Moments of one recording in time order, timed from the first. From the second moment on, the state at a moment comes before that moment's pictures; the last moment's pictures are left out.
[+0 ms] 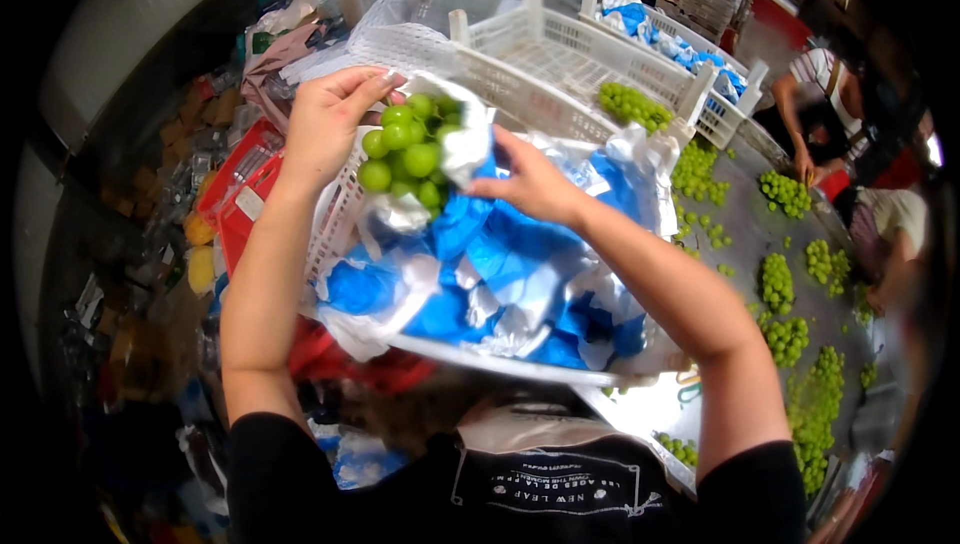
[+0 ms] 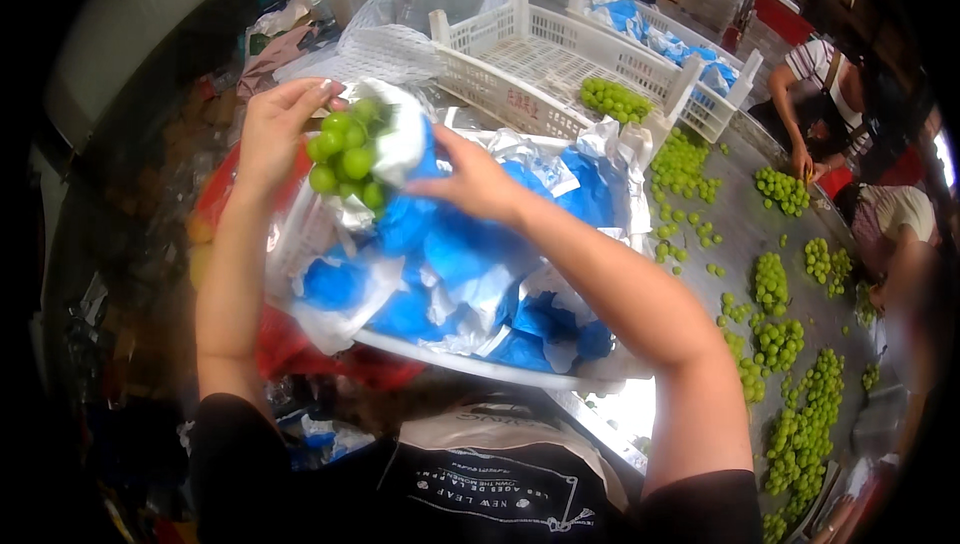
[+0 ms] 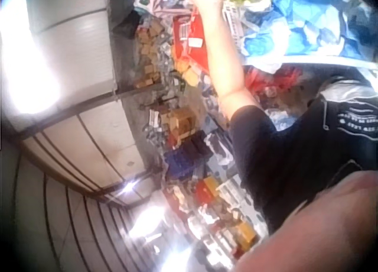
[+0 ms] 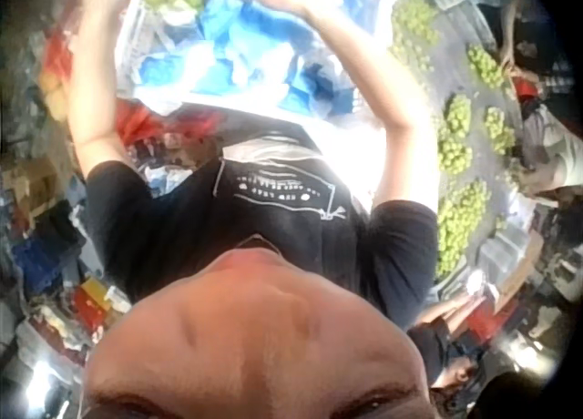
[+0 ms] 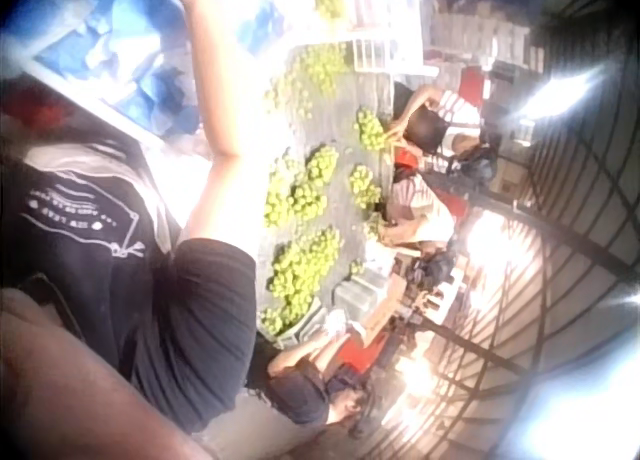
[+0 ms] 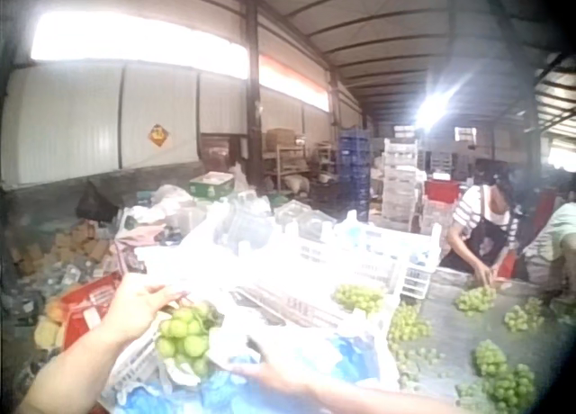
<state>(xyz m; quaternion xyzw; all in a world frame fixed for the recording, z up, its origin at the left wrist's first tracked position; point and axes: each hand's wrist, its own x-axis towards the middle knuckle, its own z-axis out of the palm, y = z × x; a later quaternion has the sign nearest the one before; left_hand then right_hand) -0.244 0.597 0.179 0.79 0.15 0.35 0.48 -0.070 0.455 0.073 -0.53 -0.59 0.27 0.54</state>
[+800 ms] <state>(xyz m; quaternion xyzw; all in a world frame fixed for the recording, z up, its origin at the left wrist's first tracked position) -0.268 0.577 0.193 0.77 0.12 0.44 0.44 -0.073 0.452 0.073 -0.66 -0.73 0.10 0.17</state>
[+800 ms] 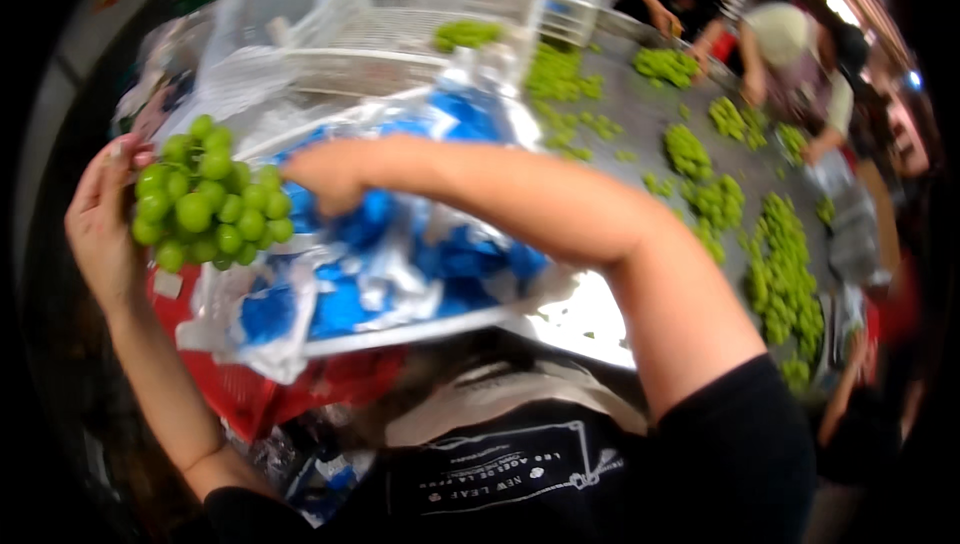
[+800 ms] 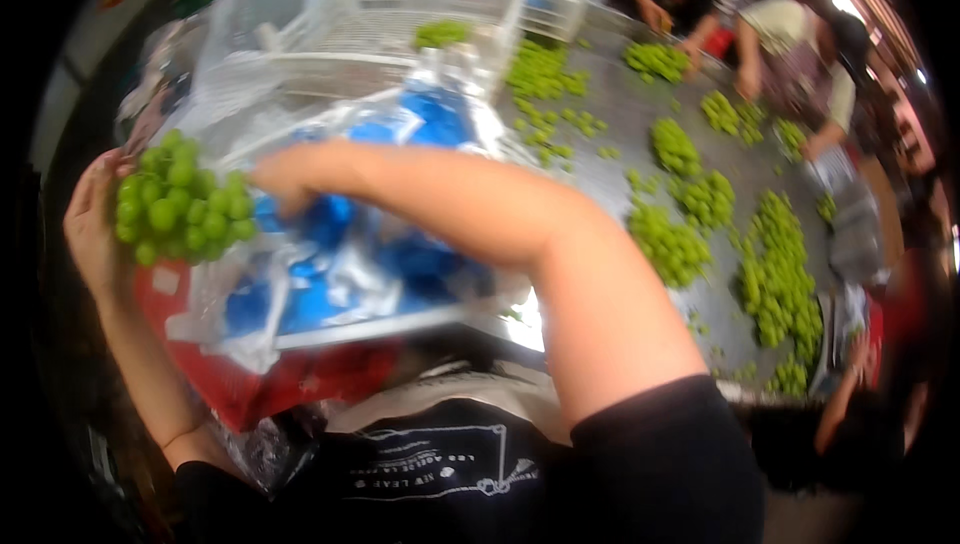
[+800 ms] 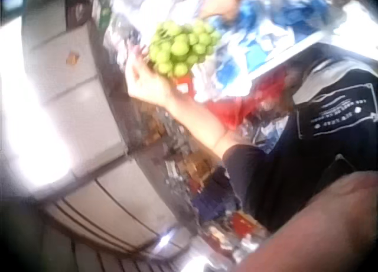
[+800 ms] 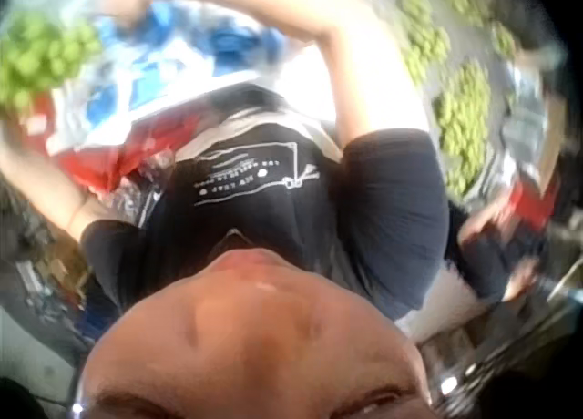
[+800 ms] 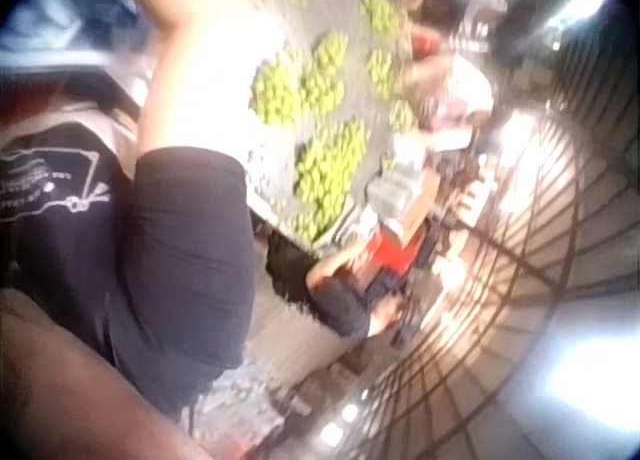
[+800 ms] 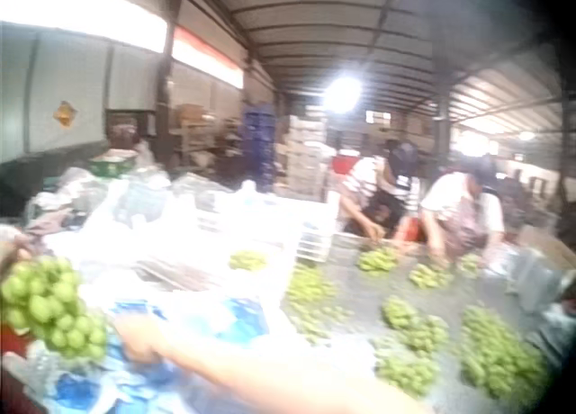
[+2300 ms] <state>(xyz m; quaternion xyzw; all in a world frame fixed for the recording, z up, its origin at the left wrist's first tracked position) -0.029 0.133 -0.093 0.96 -0.25 0.06 0.11 -0.033 -0.189 -0.130 -0.90 -0.09 -0.09 0.41</state>
